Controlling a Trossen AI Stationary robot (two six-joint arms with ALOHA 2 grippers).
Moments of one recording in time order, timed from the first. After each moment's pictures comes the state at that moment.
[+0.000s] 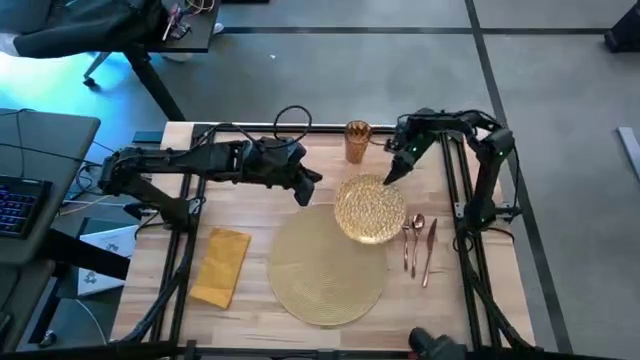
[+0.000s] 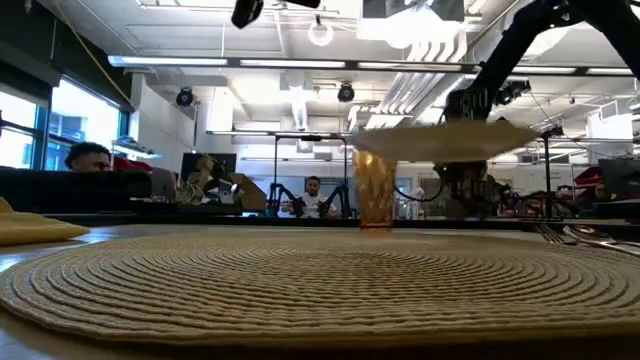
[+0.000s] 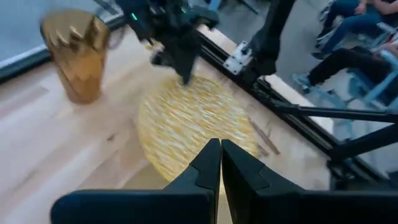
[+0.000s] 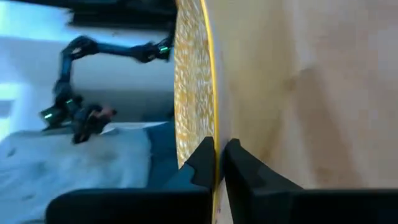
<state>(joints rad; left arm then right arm) 0.02 1.44 1.47 -0.61 -0.21 -0.60 -0.87 1.94 1.10 -1.35 -1.29 -0.73</state>
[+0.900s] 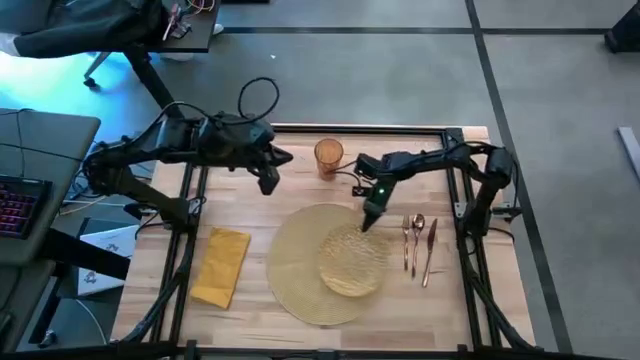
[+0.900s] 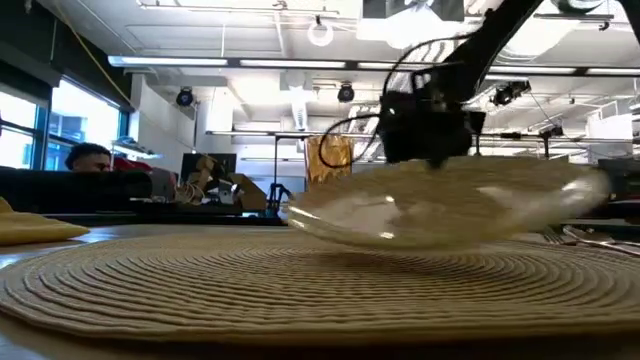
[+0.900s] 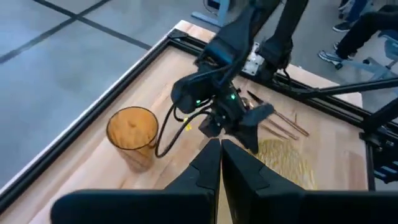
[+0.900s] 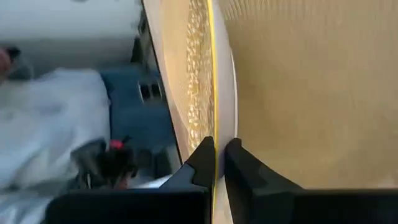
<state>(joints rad) 0.02 1.34 1.72 -0.96 -0.28 -0.35 -0.34 1.80 0.96 -0.38 -1.08 0.35</state>
